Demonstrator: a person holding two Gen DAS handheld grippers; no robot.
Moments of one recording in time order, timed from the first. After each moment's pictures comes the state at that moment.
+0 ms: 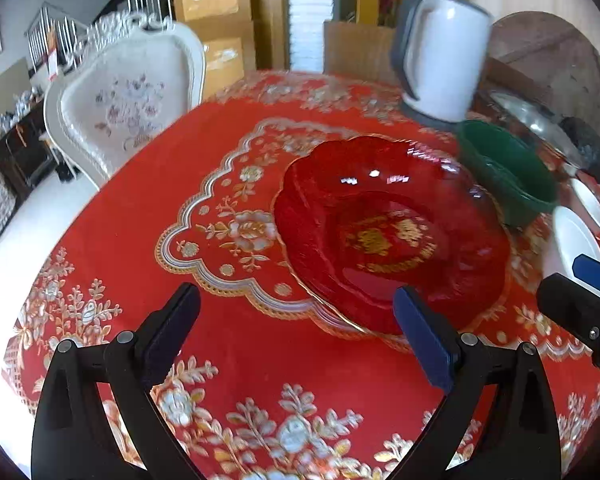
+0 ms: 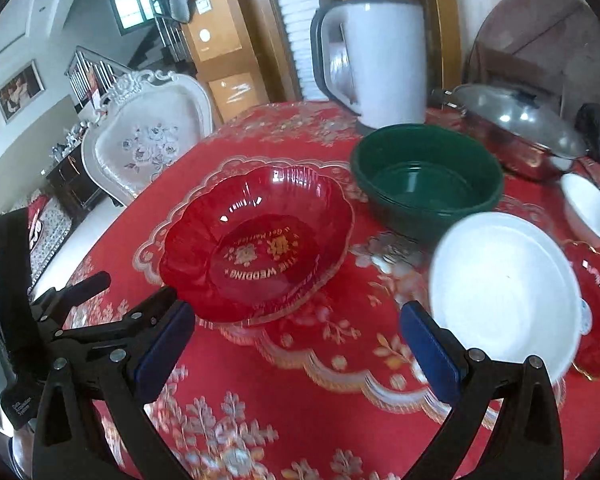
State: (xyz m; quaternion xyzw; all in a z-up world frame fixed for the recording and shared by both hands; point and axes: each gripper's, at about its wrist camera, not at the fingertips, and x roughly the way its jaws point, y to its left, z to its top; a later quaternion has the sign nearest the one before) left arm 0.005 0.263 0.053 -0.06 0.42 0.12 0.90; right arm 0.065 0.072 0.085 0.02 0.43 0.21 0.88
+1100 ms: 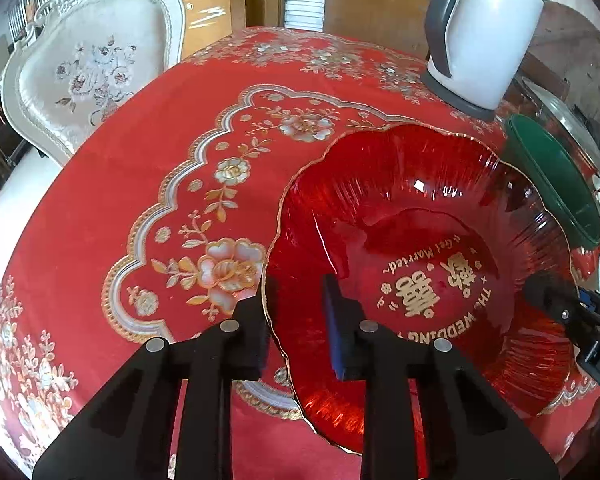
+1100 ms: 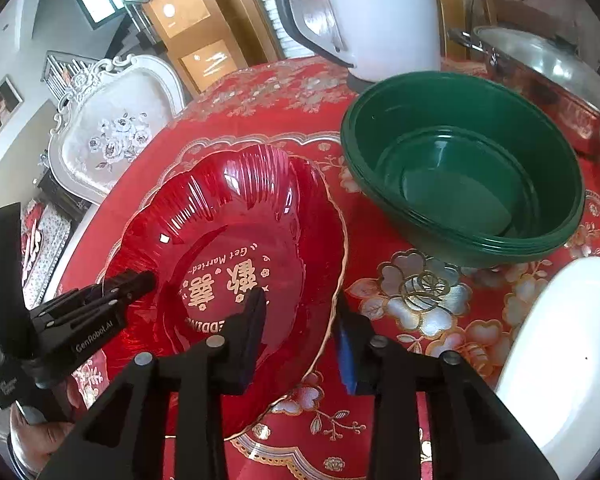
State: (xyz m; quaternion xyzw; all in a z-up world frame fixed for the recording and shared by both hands) left arm 0.081 0.295 0.022 -0.07 0.48 0.09 0.87; right arm 0.138 0.084 0.041 0.05 0.49 0.21 0.84
